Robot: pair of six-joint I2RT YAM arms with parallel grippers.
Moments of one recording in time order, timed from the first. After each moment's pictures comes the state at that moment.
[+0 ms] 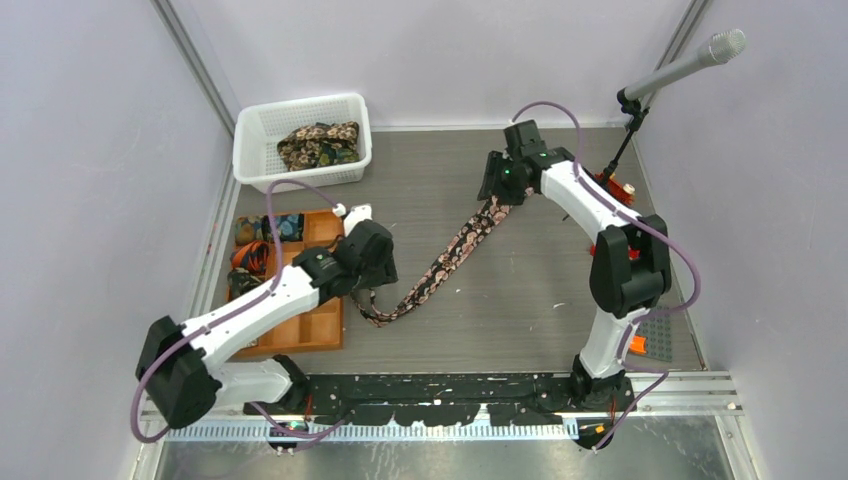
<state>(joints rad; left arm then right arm) -0.78 1.16 0.88 -0.63 -0.33 -0.82 0.30 1.81 1.49 -0.60 -0.10 0.48</state>
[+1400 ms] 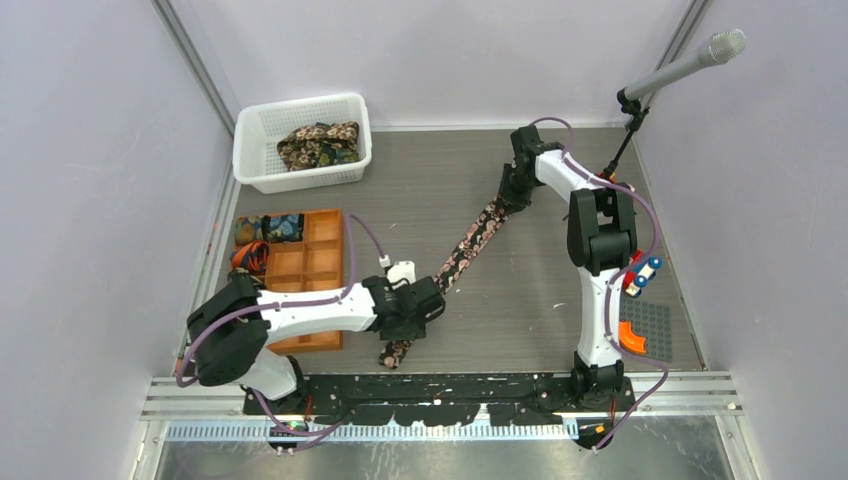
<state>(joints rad) -1.10 1.49 0.87 -0.65 -0.29 -1.11 0.19 2.23 1.76 -0.74 -0.11 0.45</state>
